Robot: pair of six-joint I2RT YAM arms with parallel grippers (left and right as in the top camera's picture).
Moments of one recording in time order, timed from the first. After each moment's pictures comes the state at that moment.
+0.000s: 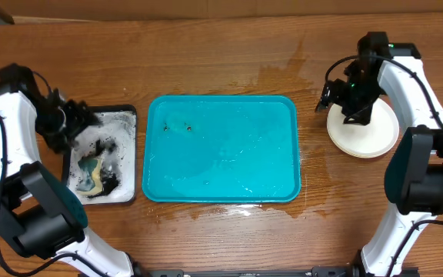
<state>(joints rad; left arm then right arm) 0.47 1.91 1.64 -1.23 0.31 -0.16 -0.05 2.07 1.72 -1.20 -0.28 0.28</state>
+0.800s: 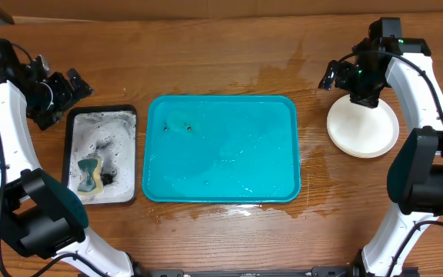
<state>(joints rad) 0.46 1.91 1.79 -1.17 0.33 -0.16 -0.07 2.07 1.76 -1.05 -0.28 0.26</state>
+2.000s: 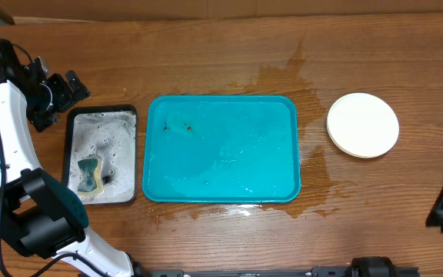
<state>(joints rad) 0.46 1.91 1.79 -1.18 0.28 -0.16 0.04 0.50 1.45 -0.88 0.09 0.25</state>
